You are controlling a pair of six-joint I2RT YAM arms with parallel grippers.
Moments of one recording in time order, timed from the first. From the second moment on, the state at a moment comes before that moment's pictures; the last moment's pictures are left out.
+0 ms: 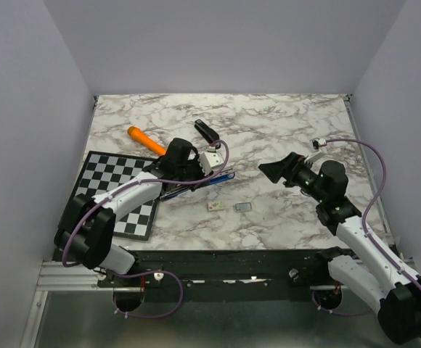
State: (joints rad) left arm -0.55 1.43 0.87 -0.13 0.43 0.47; right arm 0.29 0.86 0.48 0.24 -0.34 0.71
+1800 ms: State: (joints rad) left arm -0.62 1.12 0.69 0.16 0.20 0.21; right arm 0.54 1.27 0.86 -0.29 -0.30 0.01
